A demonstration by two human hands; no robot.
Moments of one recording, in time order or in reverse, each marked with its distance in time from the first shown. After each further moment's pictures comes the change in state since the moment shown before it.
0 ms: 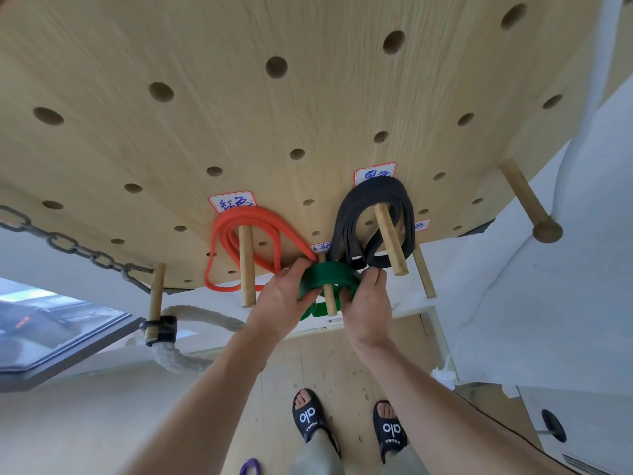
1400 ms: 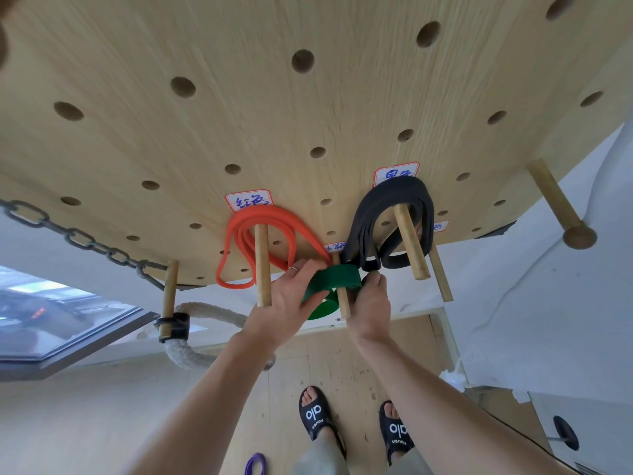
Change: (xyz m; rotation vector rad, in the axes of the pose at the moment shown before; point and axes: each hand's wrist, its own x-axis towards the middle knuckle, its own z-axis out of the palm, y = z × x) left_hand -0.011 -0.001 -0.019 0.003 0.017 0.191; right_hand 0.004 -0.003 0.020 0.006 -0.154 0.086
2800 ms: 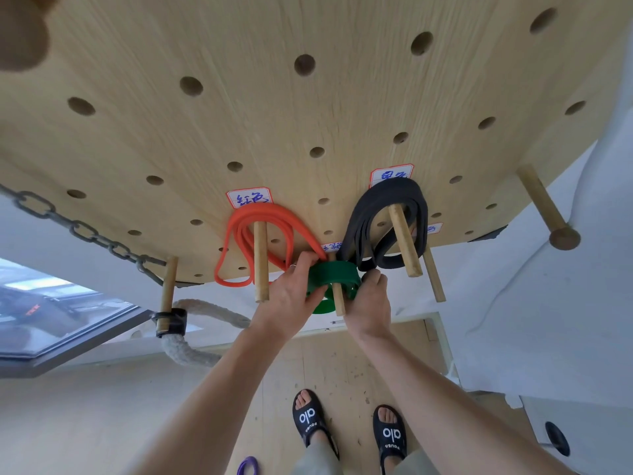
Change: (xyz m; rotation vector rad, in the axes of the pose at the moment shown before) left_hand 0.005 0.004 0.013 0.010 0.035 -0.154; right_hand -0.001 -0.008 -0.019 0.007 -0.063 0.053
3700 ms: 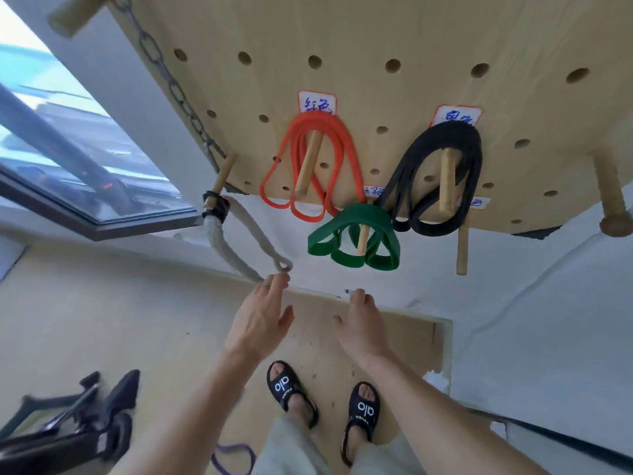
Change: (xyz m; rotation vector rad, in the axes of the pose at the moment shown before) left_hand -0.175 -0.005 0.047 0.176 0.108 -0.382; right_hand -0.088 0.065 0.003 -0.365 -0.484 -0.268
